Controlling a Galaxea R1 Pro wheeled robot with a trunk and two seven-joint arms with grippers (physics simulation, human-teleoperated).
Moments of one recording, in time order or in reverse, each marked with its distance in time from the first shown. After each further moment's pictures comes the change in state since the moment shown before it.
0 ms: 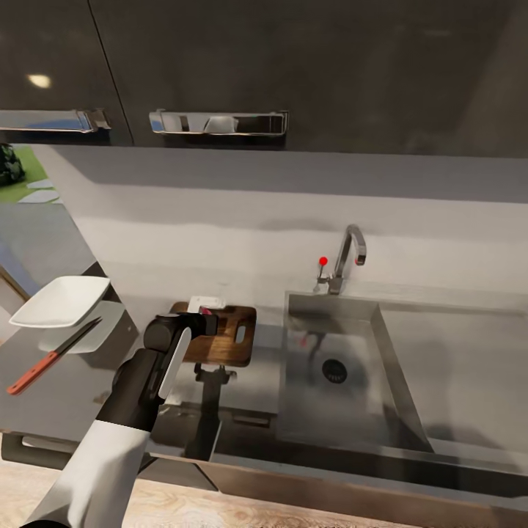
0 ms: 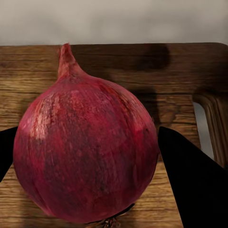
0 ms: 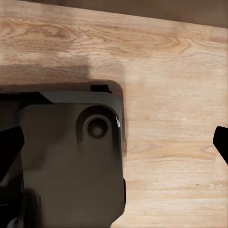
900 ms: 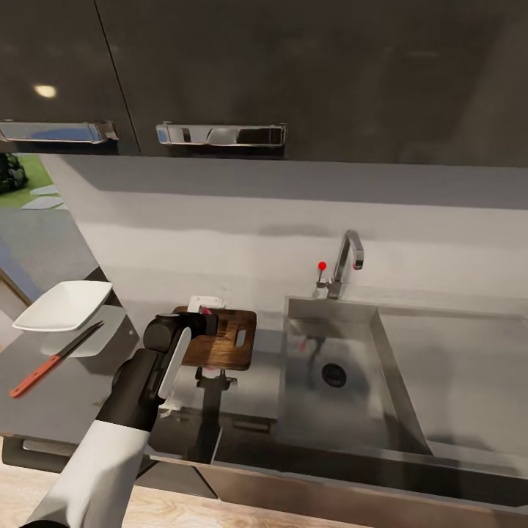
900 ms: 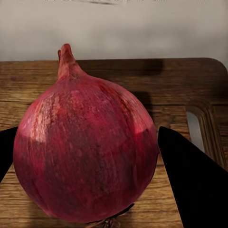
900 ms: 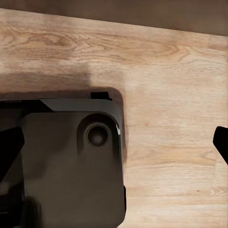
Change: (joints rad) left arm 0.000 0.000 0.000 -0.005 0.000 0.000 0.000; right arm 0.000 0.000 0.000 0.000 0.000 0.000 0.000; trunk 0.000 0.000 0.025
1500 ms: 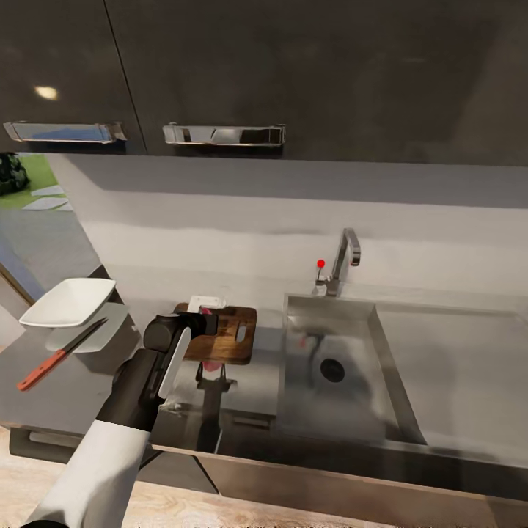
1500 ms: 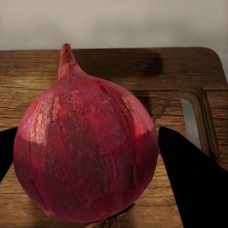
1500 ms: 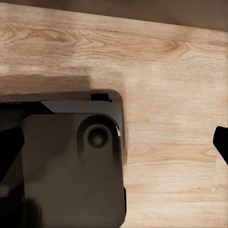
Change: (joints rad) left arm 0.000 0.000 0.000 0.002 0.000 0.000 0.000; right arm 0.000 0.000 0.000 0.000 0.000 0.000 0.000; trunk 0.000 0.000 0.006
